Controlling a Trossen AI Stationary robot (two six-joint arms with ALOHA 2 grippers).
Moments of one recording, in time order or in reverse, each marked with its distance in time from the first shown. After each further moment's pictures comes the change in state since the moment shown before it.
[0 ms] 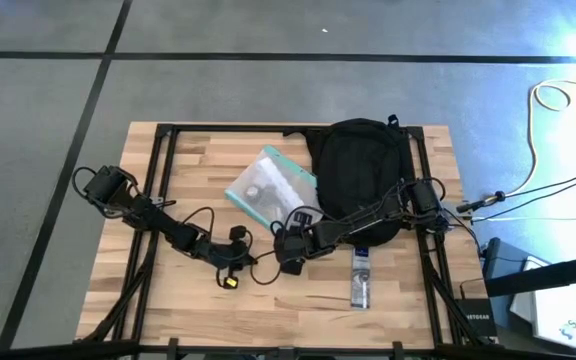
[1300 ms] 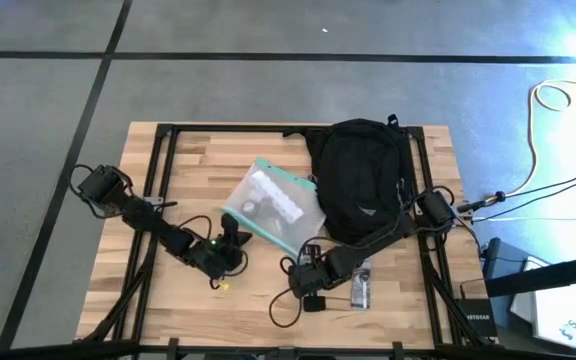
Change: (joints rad) left arm -0.077 -0.040 0.001 -0.184 -0.599 0.612; right arm 0.208 -0.060 -0.004 -0.070 -0.238 0.029
